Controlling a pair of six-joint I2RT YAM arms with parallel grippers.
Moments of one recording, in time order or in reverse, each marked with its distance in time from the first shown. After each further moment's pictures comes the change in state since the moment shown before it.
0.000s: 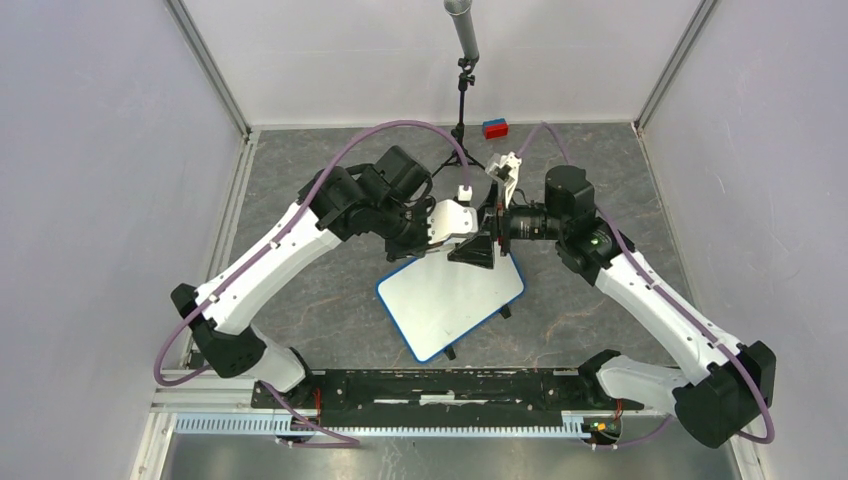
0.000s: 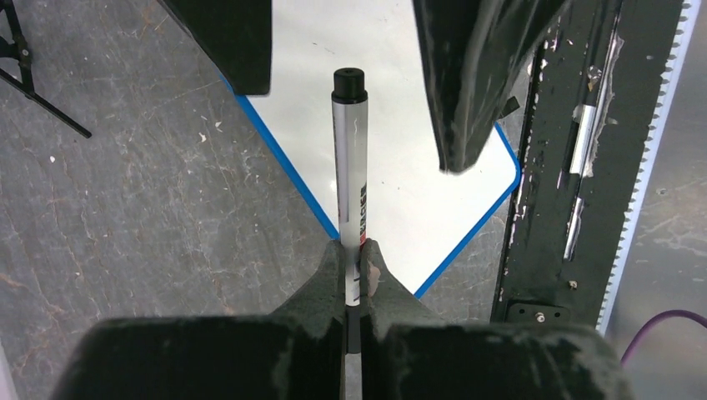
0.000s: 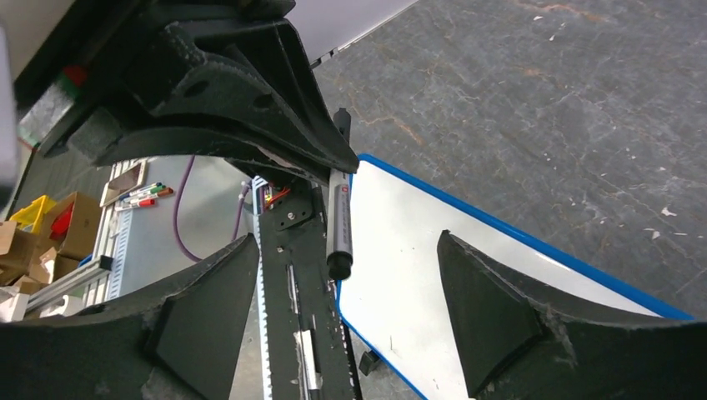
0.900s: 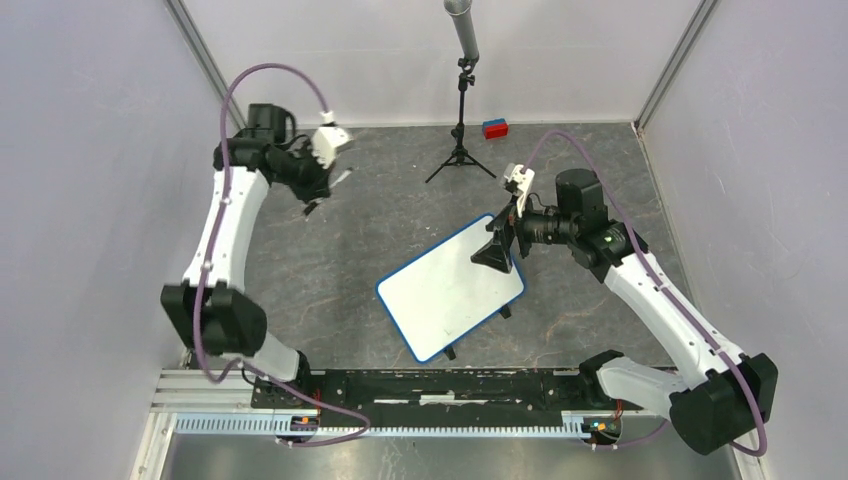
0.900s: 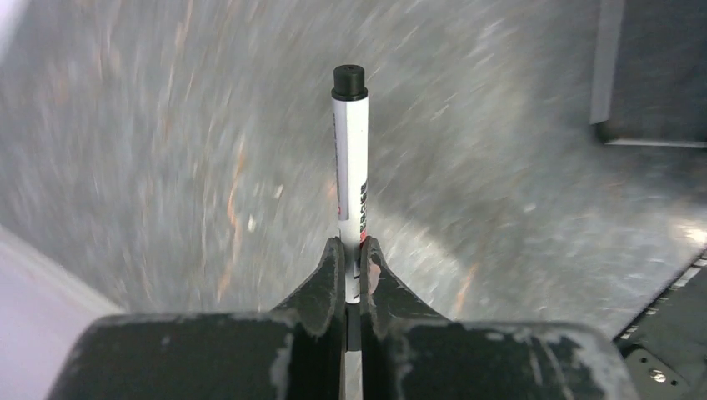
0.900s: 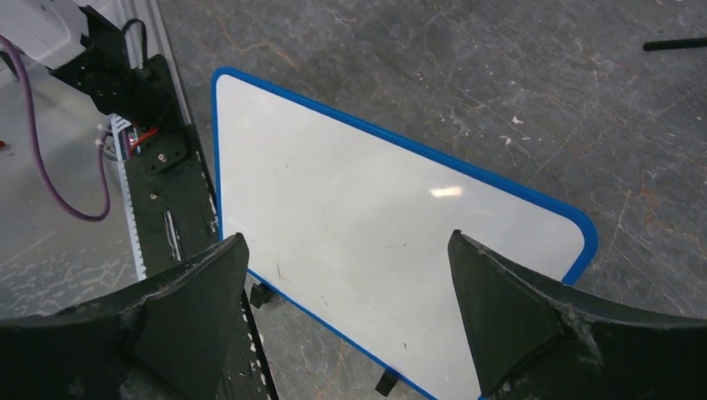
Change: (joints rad) left arm 0.900 0.097 -0.173 0.200 0.187 0.174; right arm -0.108 -0.027 -0.014 -0.294 0.129 -0.387
